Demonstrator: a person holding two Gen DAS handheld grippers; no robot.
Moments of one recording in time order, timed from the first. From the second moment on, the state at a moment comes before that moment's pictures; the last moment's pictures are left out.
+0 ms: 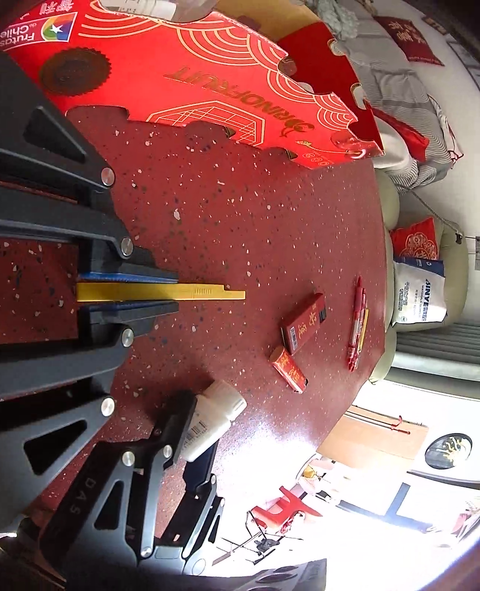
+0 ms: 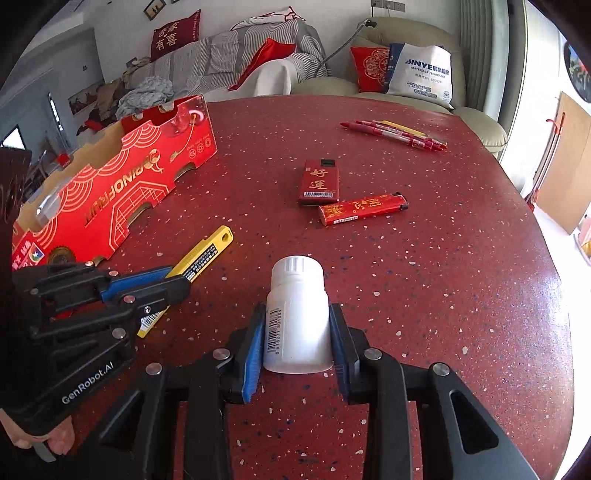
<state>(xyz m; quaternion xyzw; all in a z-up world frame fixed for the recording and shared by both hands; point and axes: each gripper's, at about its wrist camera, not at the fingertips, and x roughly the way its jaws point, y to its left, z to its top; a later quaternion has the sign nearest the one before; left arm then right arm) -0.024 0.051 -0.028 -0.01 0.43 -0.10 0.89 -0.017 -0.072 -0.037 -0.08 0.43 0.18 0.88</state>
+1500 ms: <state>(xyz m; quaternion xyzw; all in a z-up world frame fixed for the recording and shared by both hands) -0.040 0.064 -0.023 -0.01 0.42 -0.03 0.91 -0.044 -0.072 -0.022 -0.05 0.40 0.19 0.90</state>
